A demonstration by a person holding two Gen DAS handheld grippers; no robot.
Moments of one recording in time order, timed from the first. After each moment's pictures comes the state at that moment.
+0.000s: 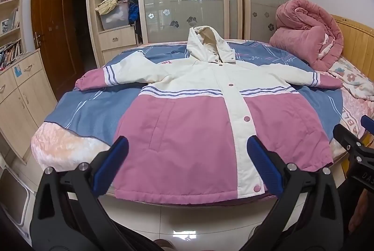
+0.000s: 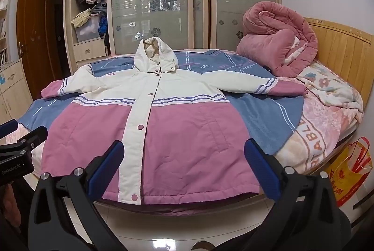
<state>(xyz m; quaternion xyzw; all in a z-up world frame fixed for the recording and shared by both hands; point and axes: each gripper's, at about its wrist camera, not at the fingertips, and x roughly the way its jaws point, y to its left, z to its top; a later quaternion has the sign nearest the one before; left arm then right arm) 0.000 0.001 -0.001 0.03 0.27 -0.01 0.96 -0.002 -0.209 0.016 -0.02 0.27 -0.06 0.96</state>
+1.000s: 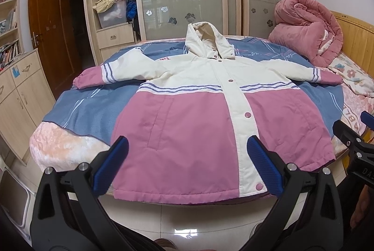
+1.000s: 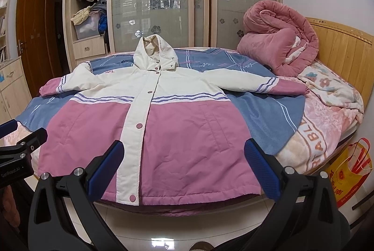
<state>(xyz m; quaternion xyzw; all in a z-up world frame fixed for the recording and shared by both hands) 0.004 -0.004 -0.006 0.02 0.26 -0.02 0.96 0.003 -0.209 0.012 -0.02 0.27 -0.06 0.96</state>
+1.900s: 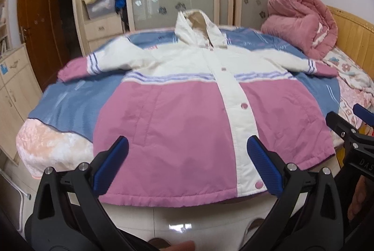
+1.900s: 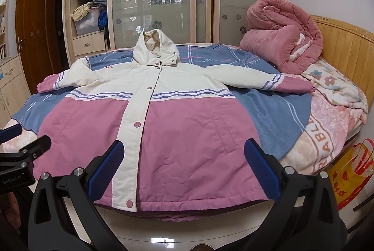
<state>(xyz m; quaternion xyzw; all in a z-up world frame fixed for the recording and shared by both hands) 0.038 -0.002 -0.027 -0.01 0.30 -0.06 0.95 0.032 -0.208 -0.006 -0.03 0.29 -0.05 0.96</state>
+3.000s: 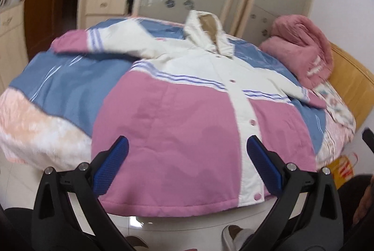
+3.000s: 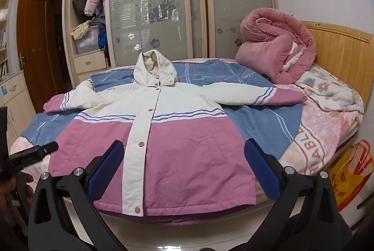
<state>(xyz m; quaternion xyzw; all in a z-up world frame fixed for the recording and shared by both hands) 0.055 0.065 -0.036 -0.09 0.32 -0.09 0.94 -0.006 -0.218 0.046 -0.01 0.24 -0.06 0.97</state>
